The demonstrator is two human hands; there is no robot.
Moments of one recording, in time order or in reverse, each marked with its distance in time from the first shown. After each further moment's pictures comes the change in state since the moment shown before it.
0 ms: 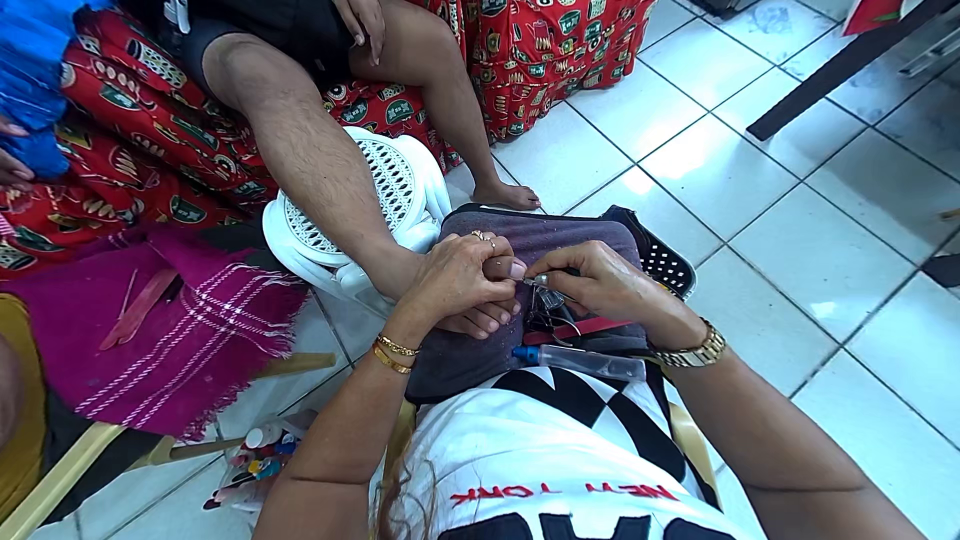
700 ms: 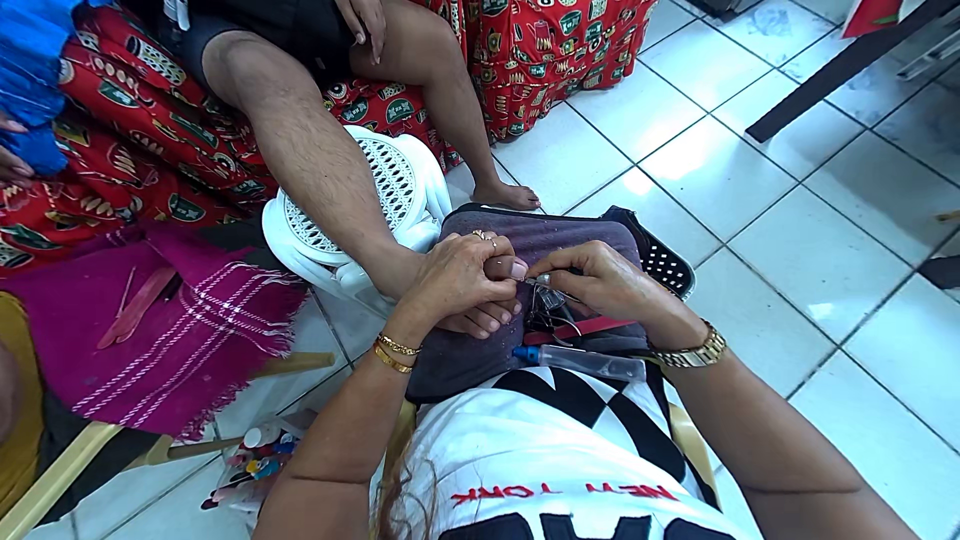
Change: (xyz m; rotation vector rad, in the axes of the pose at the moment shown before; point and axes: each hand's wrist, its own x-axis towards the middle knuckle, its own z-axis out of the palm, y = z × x) left_hand -0.001 -0.002 0.001 -0.006 0.013 0.019; right_hand -0.001 0.000 0.000 0.066 0.002 0.024
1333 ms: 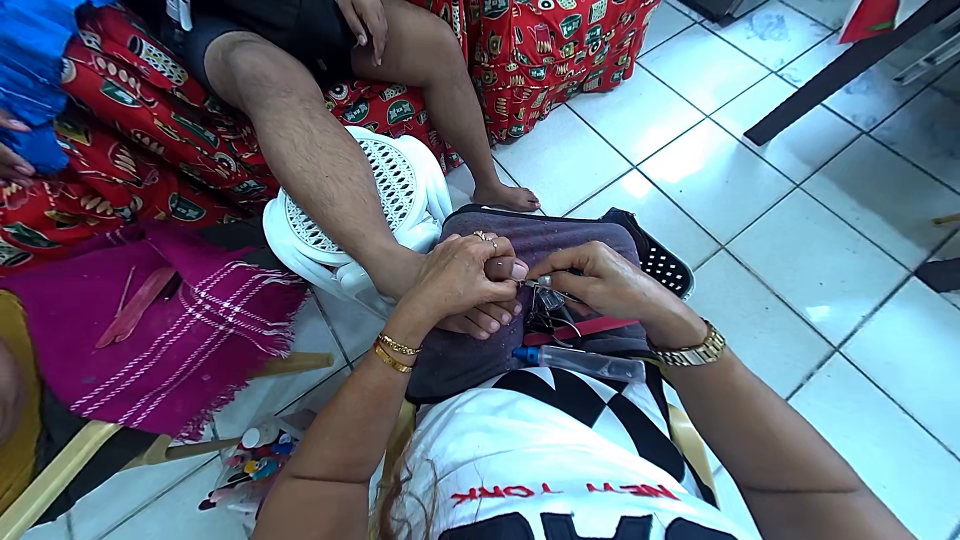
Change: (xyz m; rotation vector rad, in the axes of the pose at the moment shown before) left_hand 0.000 0.000 -0.001 -0.005 -0.006 -0.013; right_hand 0.001 0.003 -0.002 0.020 -0.034 -0.015
